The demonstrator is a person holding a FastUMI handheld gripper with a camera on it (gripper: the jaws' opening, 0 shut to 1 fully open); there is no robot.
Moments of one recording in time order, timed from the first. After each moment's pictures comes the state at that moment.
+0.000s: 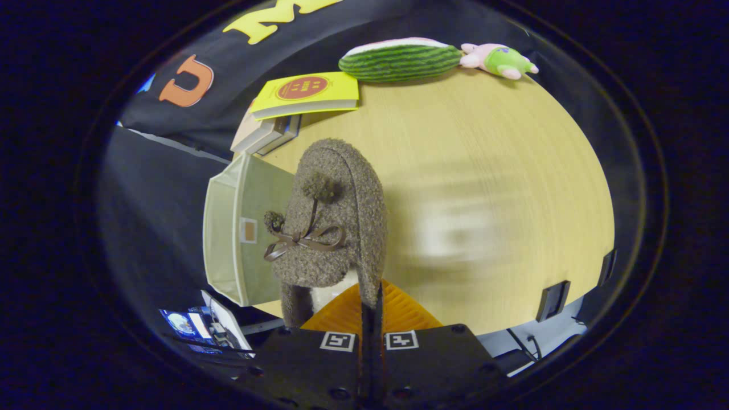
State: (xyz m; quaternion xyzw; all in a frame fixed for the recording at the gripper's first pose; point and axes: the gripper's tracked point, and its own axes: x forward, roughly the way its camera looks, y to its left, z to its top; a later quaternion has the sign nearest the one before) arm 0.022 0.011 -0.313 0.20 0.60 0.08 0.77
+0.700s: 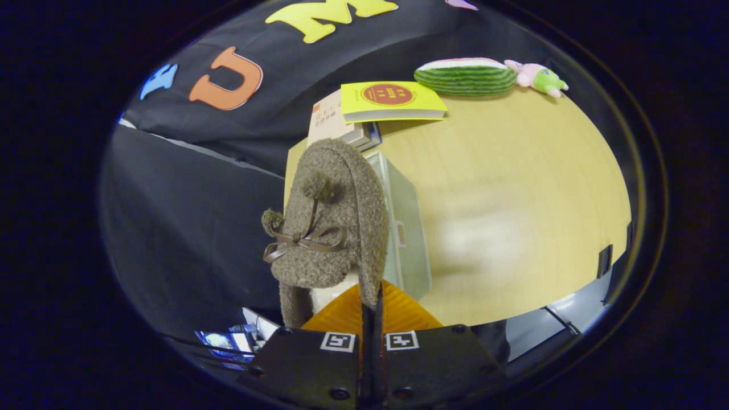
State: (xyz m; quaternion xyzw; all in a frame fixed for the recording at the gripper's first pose) arm 0.037 0.204 -0.228 0.25 0.58 0.09 0.77
